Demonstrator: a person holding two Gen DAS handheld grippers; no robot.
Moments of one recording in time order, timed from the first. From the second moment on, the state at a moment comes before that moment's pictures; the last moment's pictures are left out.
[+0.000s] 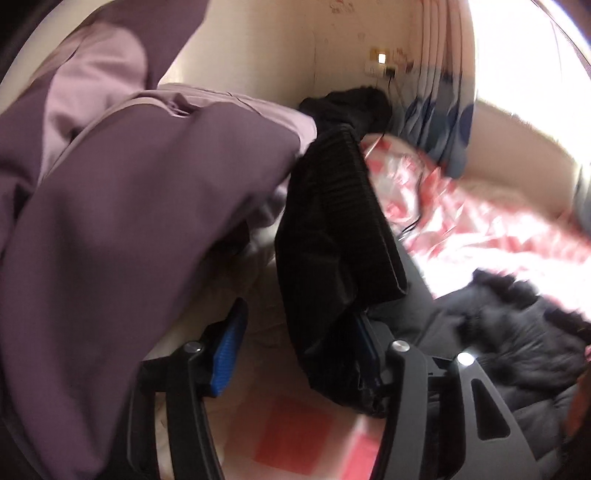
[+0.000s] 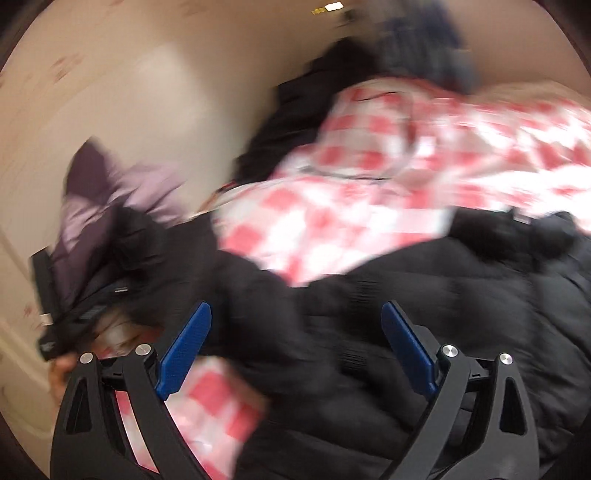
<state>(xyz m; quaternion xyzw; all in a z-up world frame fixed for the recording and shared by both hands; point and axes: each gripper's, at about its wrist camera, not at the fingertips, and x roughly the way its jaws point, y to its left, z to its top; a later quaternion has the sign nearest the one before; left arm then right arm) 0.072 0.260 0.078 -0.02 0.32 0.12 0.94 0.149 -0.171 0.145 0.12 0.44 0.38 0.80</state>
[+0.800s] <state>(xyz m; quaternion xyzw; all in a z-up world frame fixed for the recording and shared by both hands) 0.064 0.228 0.052 0.09 0.29 0.23 0.92 0.043 -0.389 0.114 0.37 0.40 0.31 0.78</state>
